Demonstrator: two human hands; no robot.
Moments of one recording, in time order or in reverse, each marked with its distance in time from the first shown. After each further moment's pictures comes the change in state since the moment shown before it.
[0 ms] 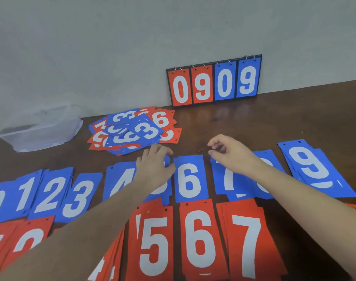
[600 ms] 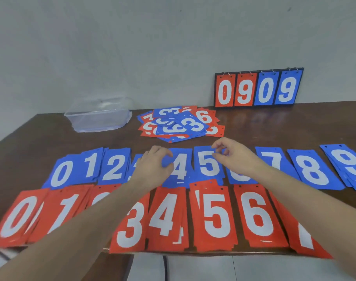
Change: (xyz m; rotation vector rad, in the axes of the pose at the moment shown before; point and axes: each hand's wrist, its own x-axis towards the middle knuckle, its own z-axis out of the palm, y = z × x) left_hand -0.094 -0.137 -0.072 -0.142 0.062 -0.007; right_hand -0.027 -0.118 0.093 -0.019 -0.065 -0.061
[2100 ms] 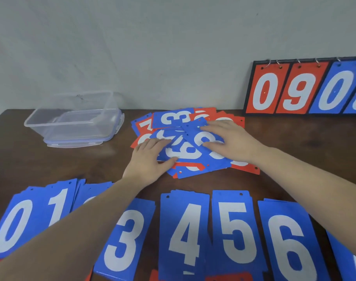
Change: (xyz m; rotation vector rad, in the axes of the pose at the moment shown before) left_hand 0.199 -0.097 0.034 0.119 -0.022 0.011; right_hand 0.253 0.047 0.030 -0.349 -0.171 -0.290
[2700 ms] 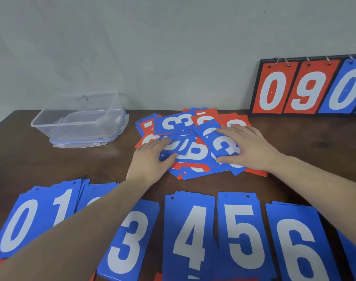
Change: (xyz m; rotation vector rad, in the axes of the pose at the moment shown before) left_hand -0.001 0.006 -0.006 -0.007 0.040 -0.083; right_hand -0.018 0.029 0.007 -0.094 -0.066 0.056
